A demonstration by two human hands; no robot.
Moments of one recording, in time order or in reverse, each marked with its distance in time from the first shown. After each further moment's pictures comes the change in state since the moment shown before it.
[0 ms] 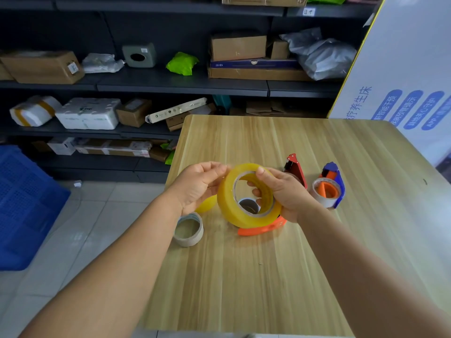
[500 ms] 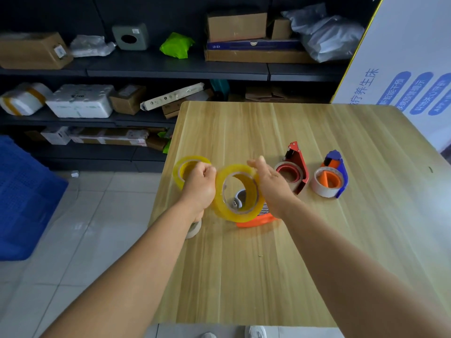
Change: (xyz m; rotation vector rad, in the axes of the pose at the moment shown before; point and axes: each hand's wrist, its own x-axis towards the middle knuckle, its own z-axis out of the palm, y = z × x) left_hand 0.017 -0.039 0.010 0.337 0.376 -0.027; right_hand 0.028 0.029 0.017 -0.217 0.222 -0.007
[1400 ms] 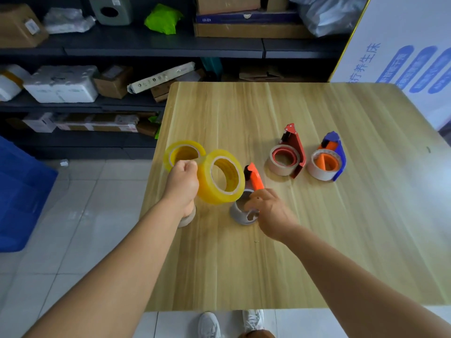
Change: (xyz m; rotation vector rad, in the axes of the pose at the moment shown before) left_hand 0.015 -0.034 -0.002 -0.185 0.085 -0.191; right_hand -0.018 0.098 -0.025 -0.994 -0.148 -0.428
